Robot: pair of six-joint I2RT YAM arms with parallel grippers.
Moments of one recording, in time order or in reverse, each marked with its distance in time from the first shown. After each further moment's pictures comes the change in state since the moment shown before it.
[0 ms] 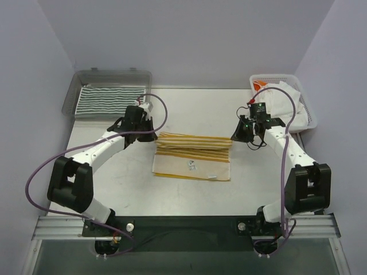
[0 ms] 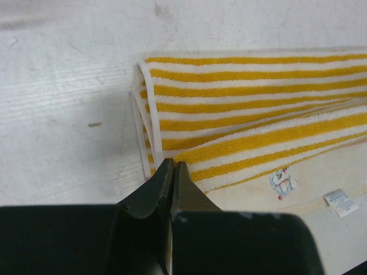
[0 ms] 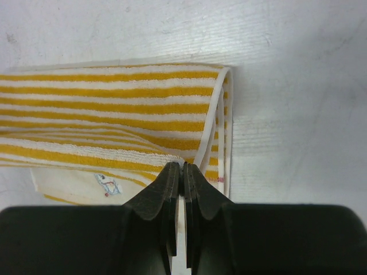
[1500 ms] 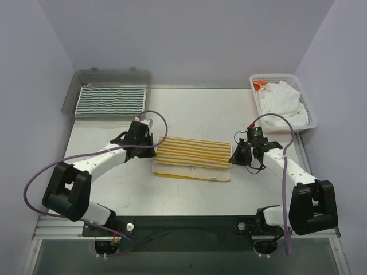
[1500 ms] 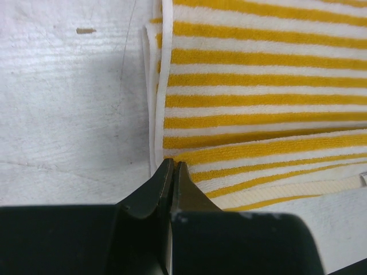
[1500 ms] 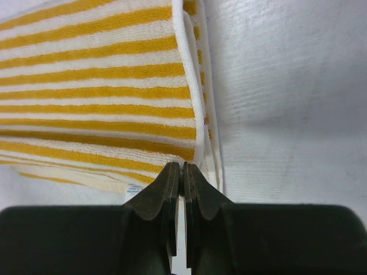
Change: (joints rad) left arm -0.081 -0.095 -0.242 0.000 -0.079 -0.105; right arm 0.050 -0.189 -0.391 0.092 0.000 0.163
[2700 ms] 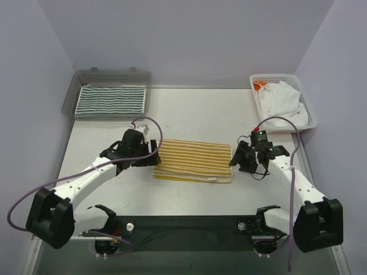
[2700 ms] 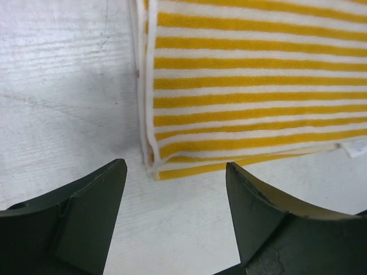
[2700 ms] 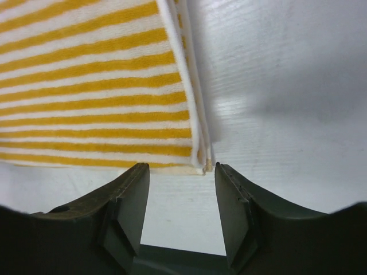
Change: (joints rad) left arm -0.047 -0.202 -0.086 -0.106 0.000 -0.069; right arm 0.008 -0.122 -0.016 -0.150 0.033 0.010
